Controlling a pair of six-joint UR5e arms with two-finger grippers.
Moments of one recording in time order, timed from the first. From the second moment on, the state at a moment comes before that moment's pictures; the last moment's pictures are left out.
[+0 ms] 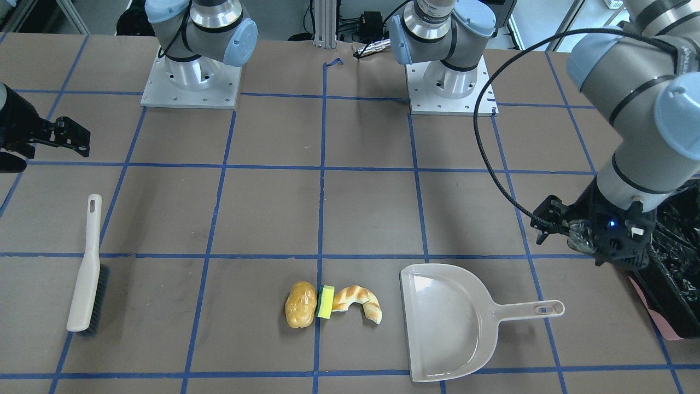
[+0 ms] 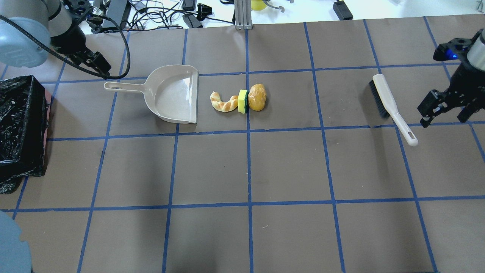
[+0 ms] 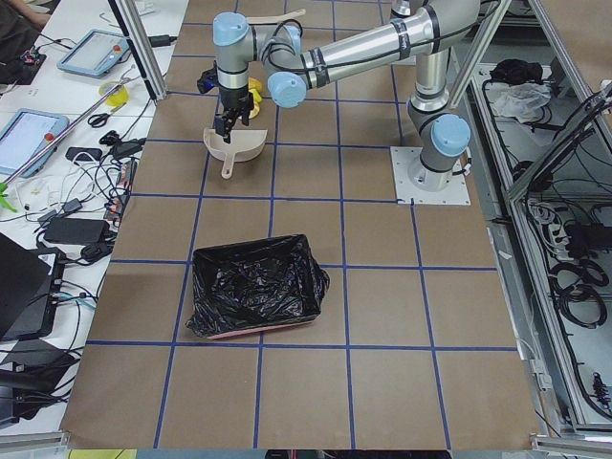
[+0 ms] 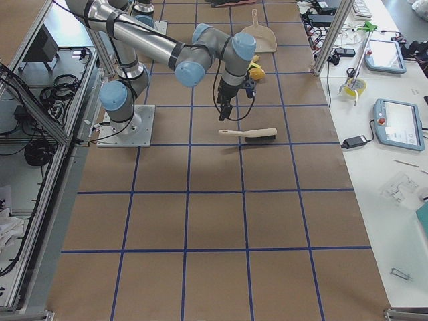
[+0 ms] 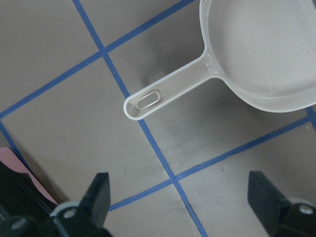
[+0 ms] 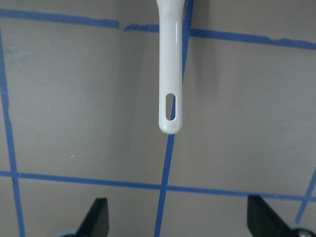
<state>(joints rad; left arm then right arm) -1.34 -1.89 -1.50 -1.18 1.65 0.80 1.12 -1.51 1.83 -1.72 -1.68 -0.57</state>
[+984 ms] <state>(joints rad) -1.36 -2.09 -1.47 -1.05 1.71 1.33 1.12 -1.31 1.91 -2.00 -1.67 -0.58</state>
